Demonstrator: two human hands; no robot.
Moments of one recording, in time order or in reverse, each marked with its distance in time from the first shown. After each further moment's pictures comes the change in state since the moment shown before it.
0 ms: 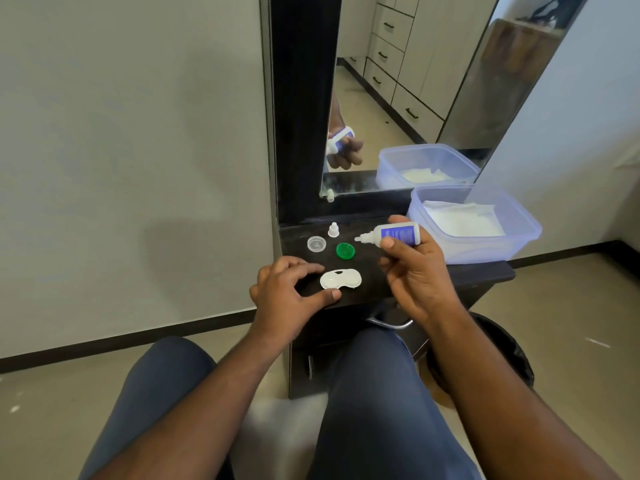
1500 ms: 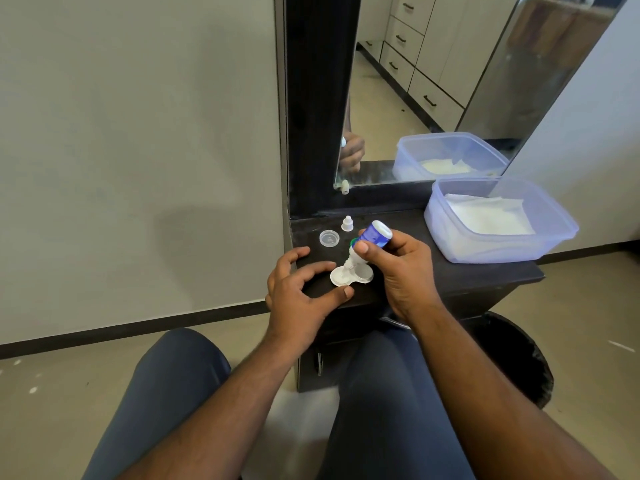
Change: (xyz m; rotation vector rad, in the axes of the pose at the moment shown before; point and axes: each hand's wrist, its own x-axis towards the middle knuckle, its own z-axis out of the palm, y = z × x) left_hand -0.006 -0.011 0.018 -0.308 0.097 -0.058; right_hand 0.010 0.034 0.016 -0.345 -0.057 -0.055
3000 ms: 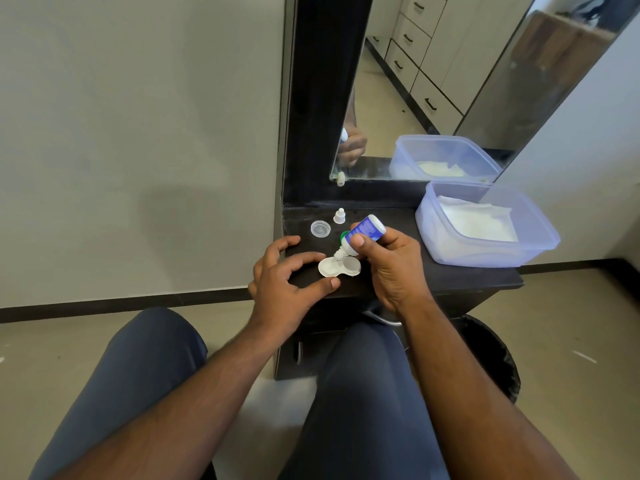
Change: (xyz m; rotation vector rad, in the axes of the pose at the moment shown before) left_hand -0.006 0.003 0.001 0.037 0.023 -0.034; right_hand 0.001 -0.008 -0.003 0.091 -0.094 0.062
